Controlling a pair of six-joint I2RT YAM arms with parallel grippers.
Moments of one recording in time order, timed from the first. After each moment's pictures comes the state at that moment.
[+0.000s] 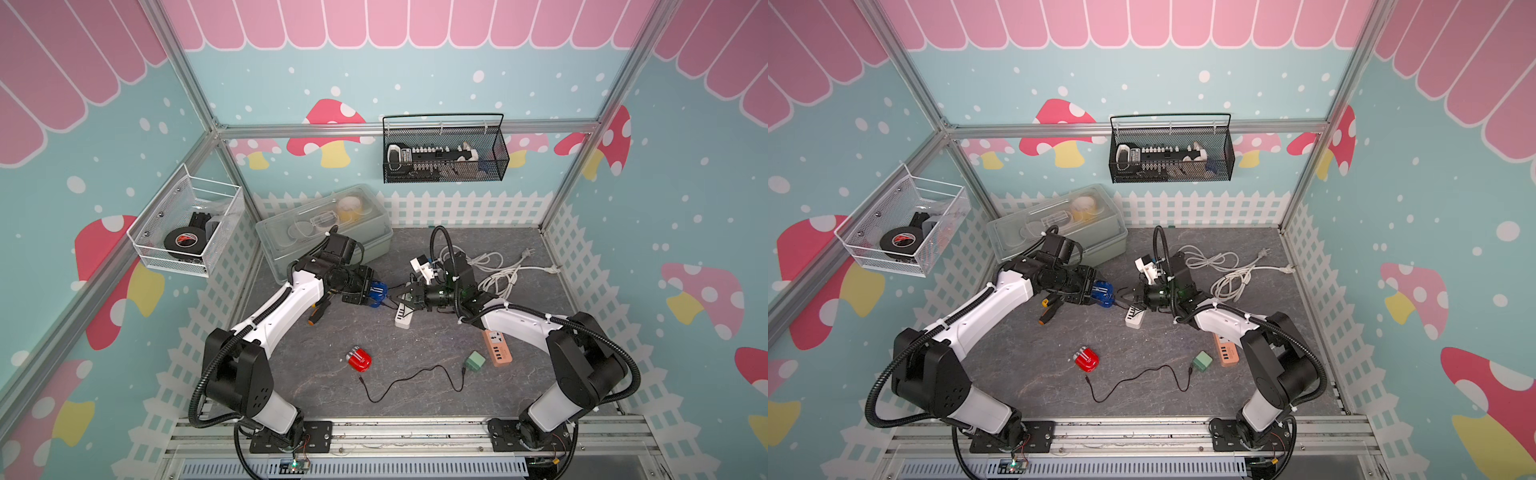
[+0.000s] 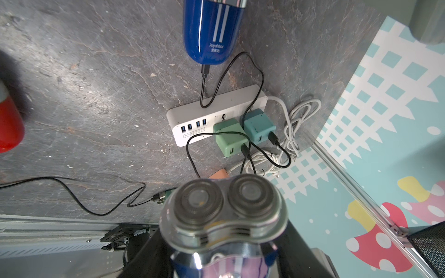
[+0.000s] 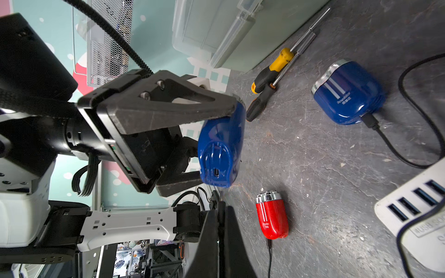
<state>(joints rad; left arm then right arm) -0.36 1.56 1.32 -0.77 0.43 -1.70 0.58 1.63 0.94 0.31 -0.80 0.97</state>
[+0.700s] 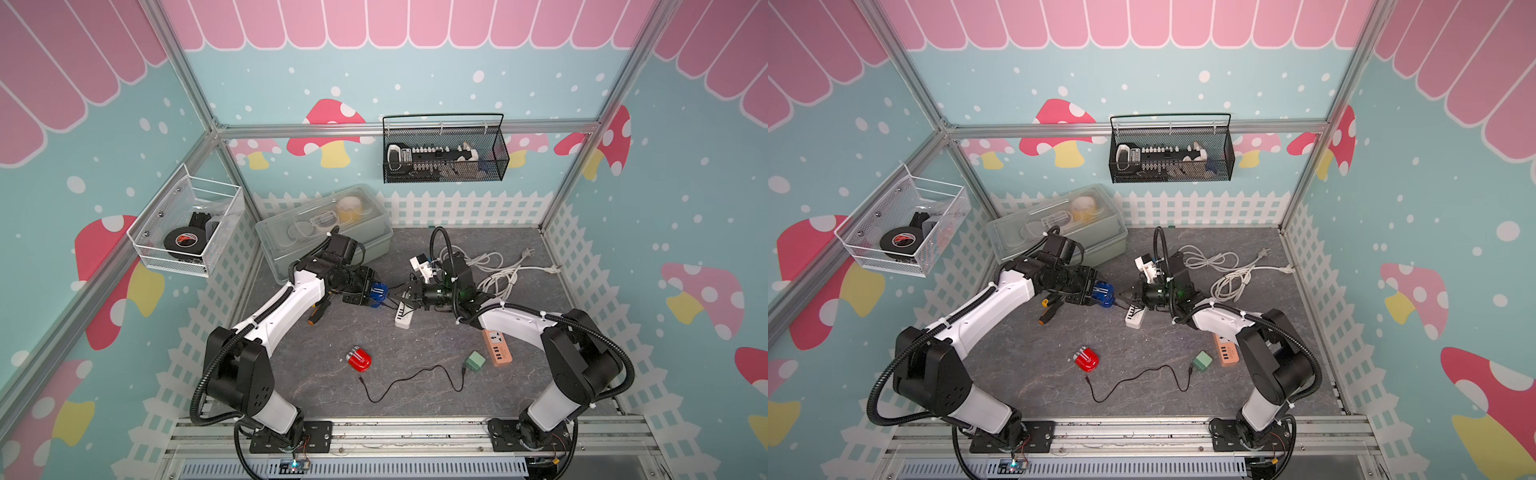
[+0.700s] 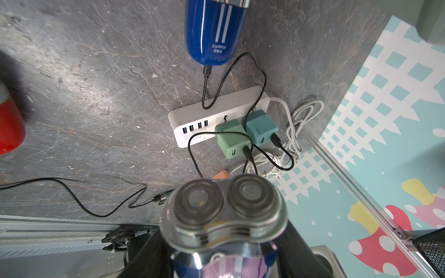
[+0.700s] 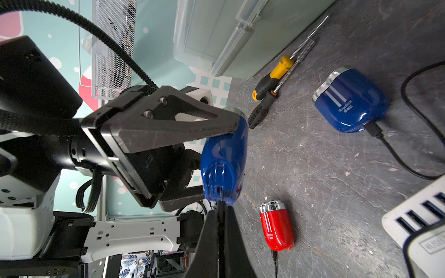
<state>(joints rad) -0.37 1.57 1.32 -0.77 0.42 -1.70 0.59 1.65 0.95 0.38 -0.78 1.03</state>
